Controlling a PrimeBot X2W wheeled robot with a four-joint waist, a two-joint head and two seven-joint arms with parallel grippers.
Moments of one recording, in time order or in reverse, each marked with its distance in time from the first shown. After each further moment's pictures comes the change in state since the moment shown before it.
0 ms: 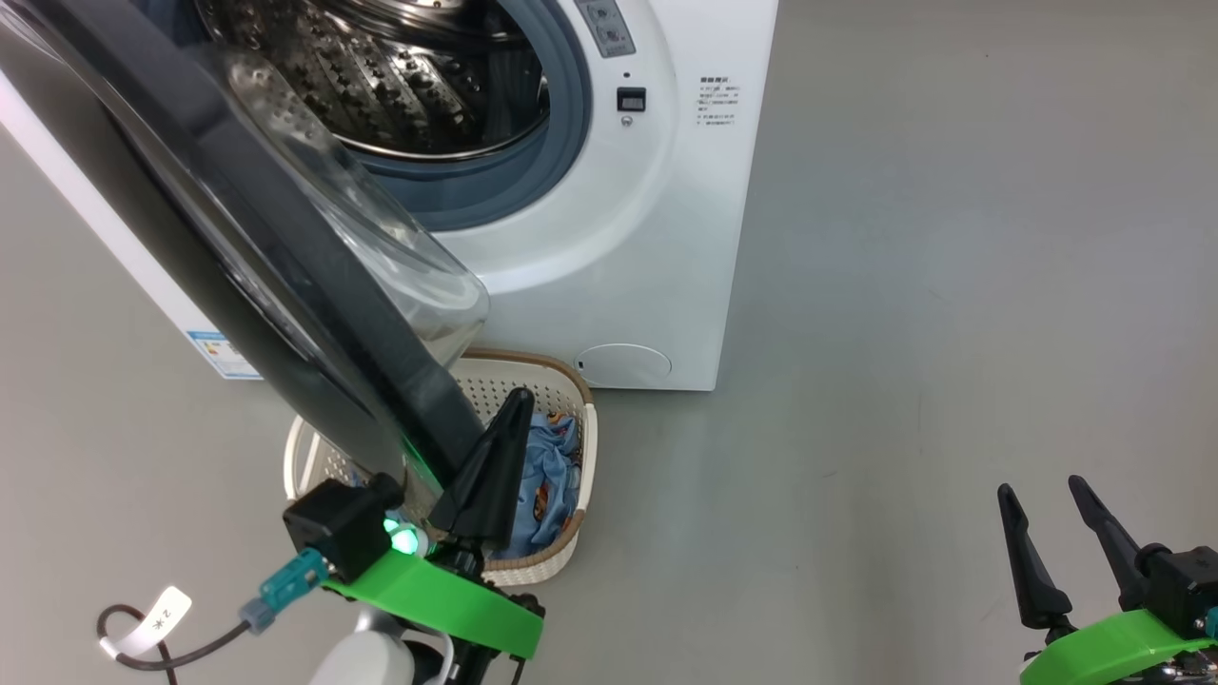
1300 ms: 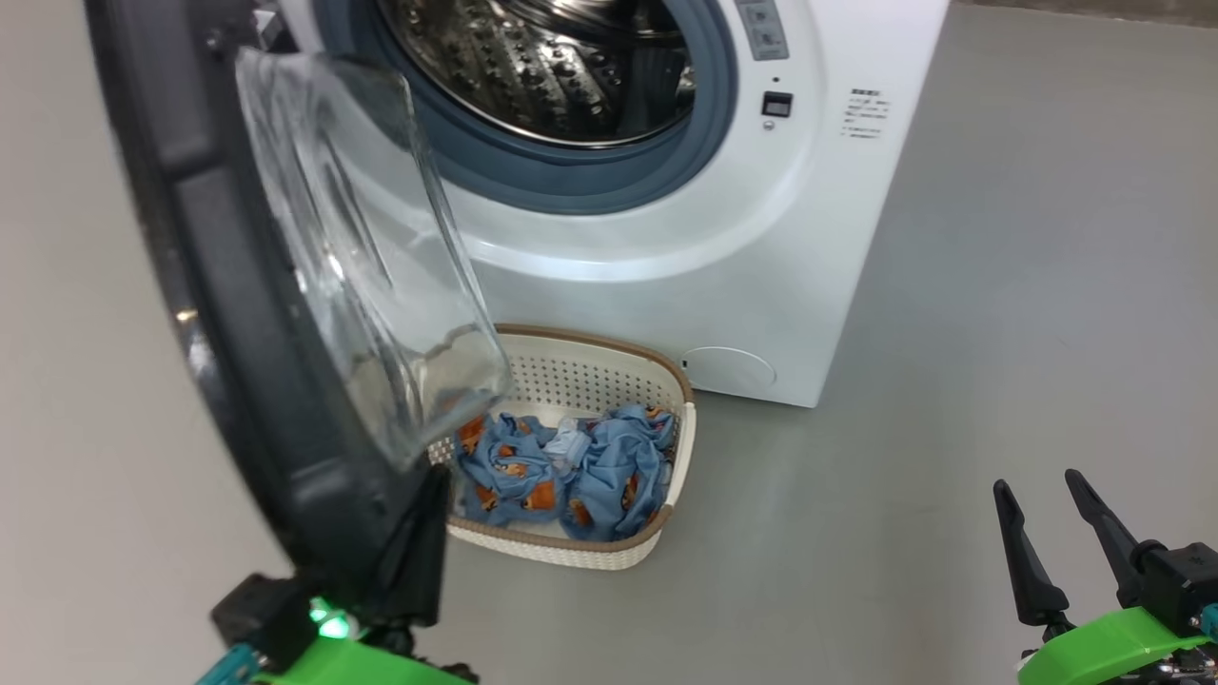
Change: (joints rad) left arm 0.174 -0.026 0.161 -0.033 0.079 -0.010 0.000; right arm 0.000 -0.002 0.007 -0.018 -0.022 0.000 0.000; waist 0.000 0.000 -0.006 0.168
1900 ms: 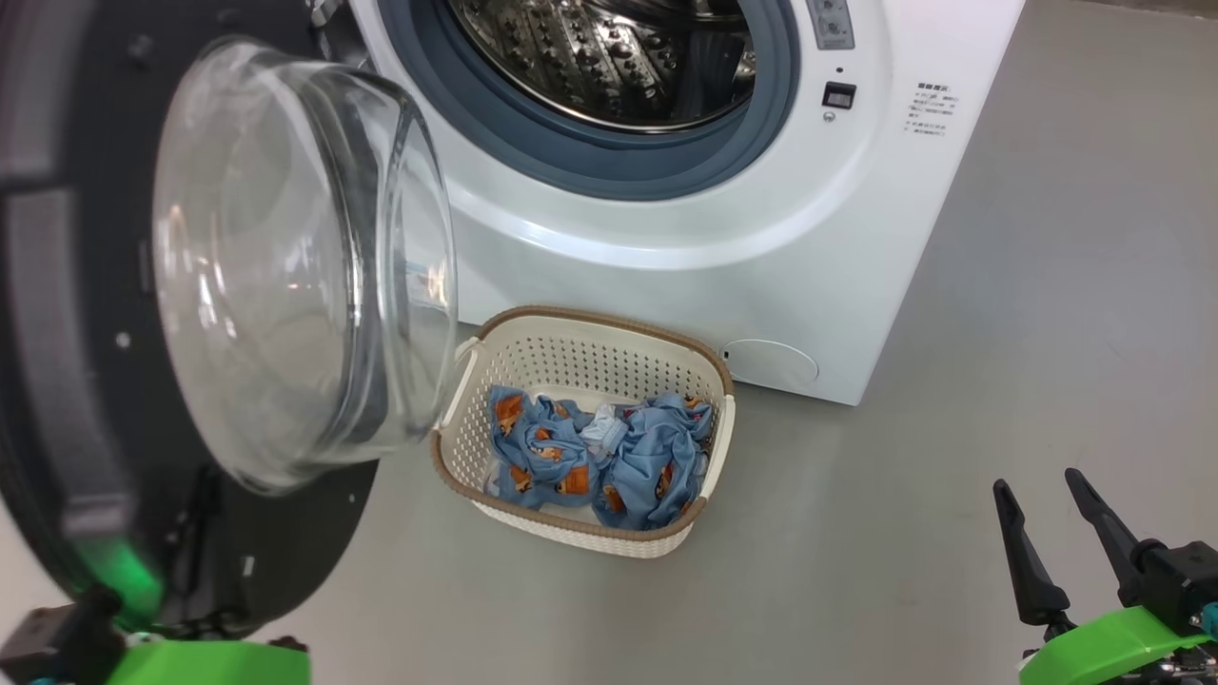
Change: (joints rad) left arm 0.053 0.028 0.287 -0.048 0.049 0.093 0.001; right arm -0.001 -0.007 0.005 0.000 0.000 0.000 0.000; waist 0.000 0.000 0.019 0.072
